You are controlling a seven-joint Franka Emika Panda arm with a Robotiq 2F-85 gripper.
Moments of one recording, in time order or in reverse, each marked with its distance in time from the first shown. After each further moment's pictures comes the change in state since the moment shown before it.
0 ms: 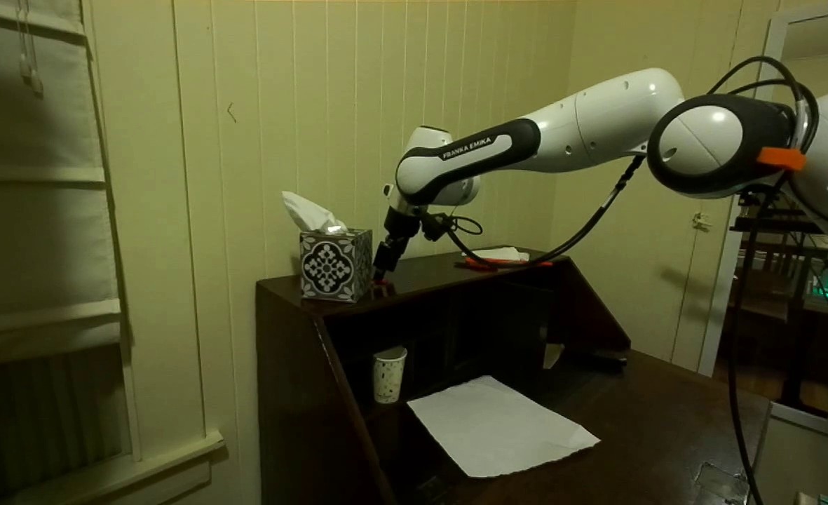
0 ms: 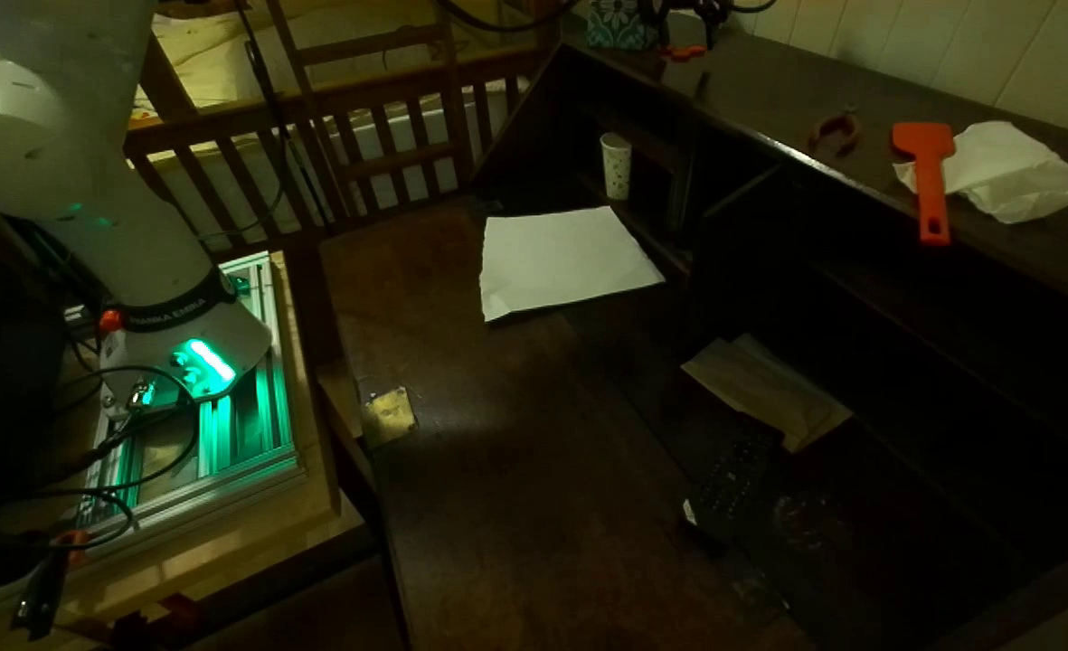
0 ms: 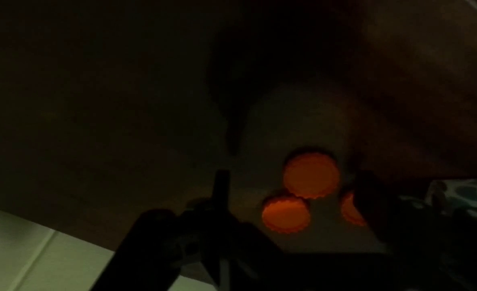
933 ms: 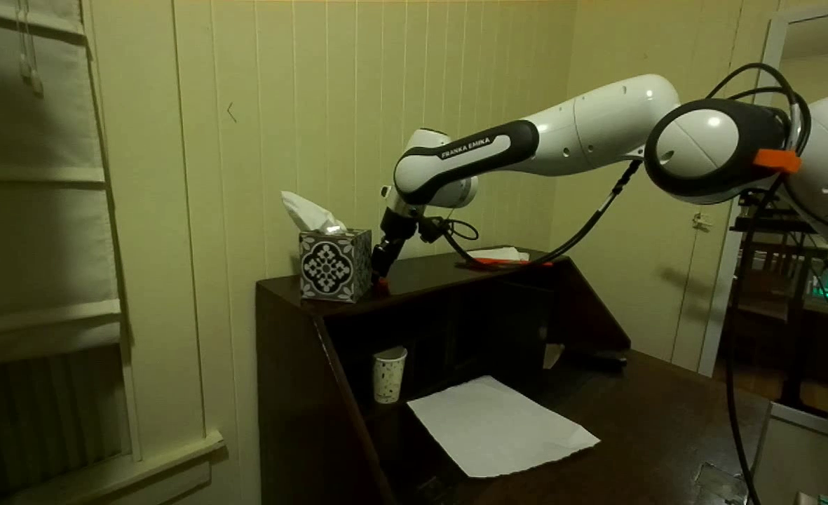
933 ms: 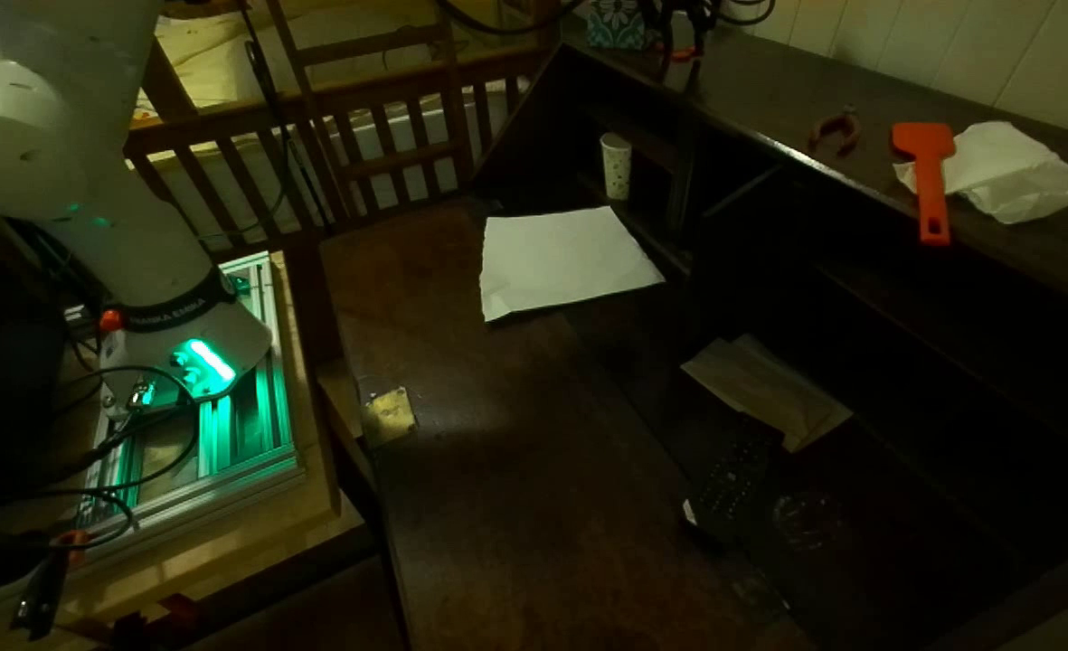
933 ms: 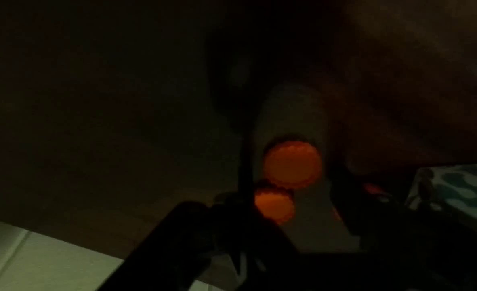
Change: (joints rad) arm -0.027 0.022 0.050 0.023 0.018 -0.001 -0.006
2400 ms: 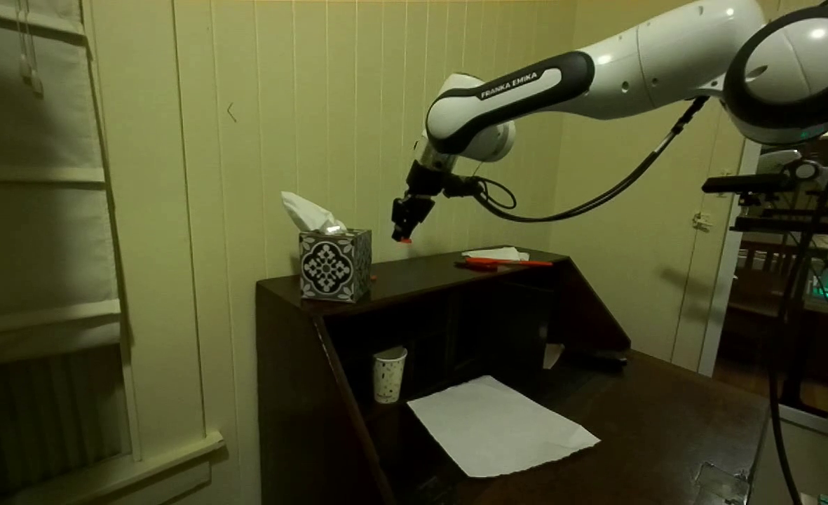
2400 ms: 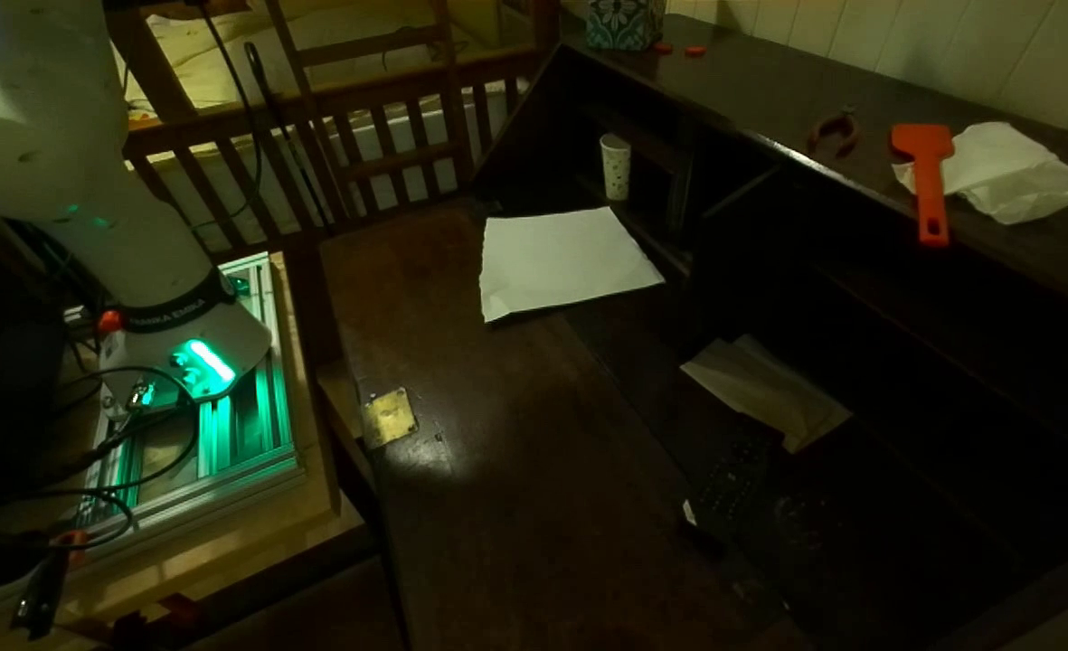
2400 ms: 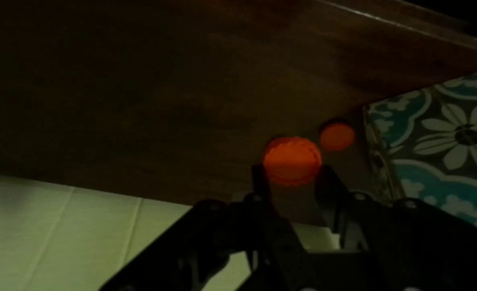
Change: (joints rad) arm -0.005 -0.312 -0.050 -0.268 0.029 0.033 0.231
